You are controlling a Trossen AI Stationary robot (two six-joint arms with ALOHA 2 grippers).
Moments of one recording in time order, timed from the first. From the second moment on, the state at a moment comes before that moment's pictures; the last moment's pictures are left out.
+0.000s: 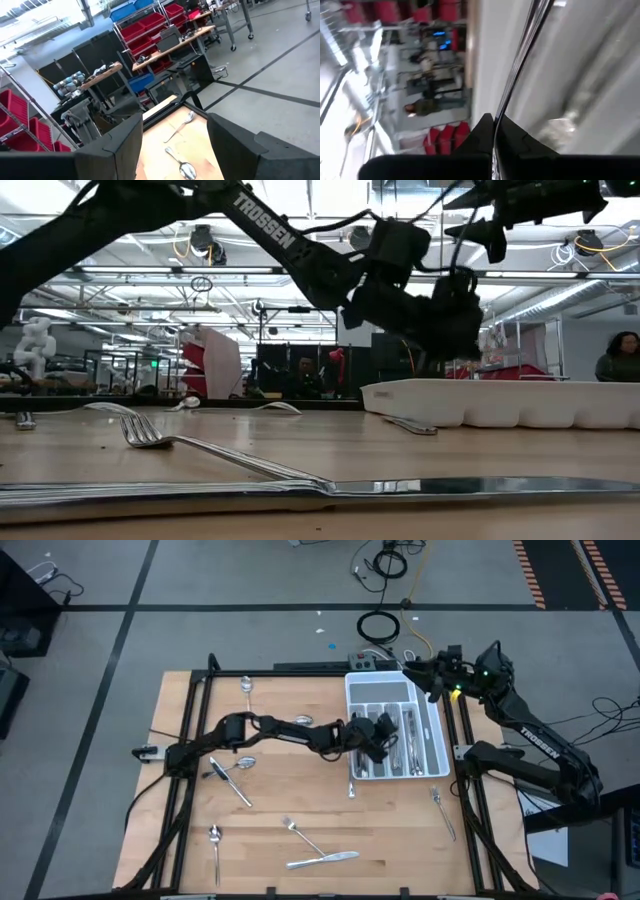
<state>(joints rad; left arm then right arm) 0.09 2.45 1.80 0.37 -0.25 1.55 -0.87 0.74 0.71 0.02 -0.52 0.47</state>
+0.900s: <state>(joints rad) 0.12 2.49 1.81 0.32 0.03 1.29 -0.87 0.74 0.71 0.02 -0.58 0.43</state>
